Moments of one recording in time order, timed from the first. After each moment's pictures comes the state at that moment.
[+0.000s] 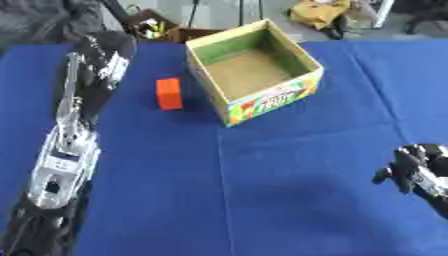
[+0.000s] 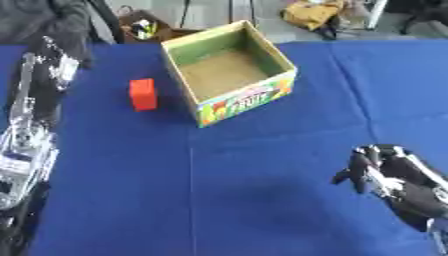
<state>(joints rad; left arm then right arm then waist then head) -0.32 0.24 0.07 -1.80 -0.06 0.01 0.14 -0.17 -0.30 0.06 -1.78 -0.47 0.22 0.54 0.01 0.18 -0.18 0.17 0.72</state>
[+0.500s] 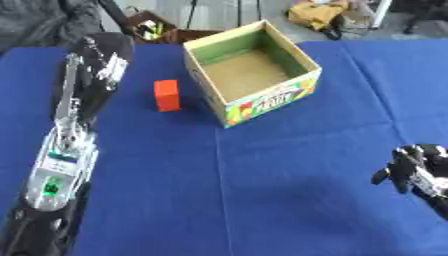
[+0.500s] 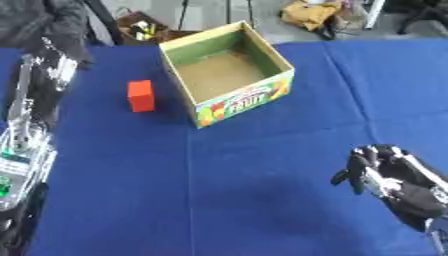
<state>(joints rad) -0.32 0.24 0.07 -1.80 -0.07 0.01 0.13 -0.17 -0.30 0.06 -1.78 -0.46 0.22 0.54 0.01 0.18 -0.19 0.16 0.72</state>
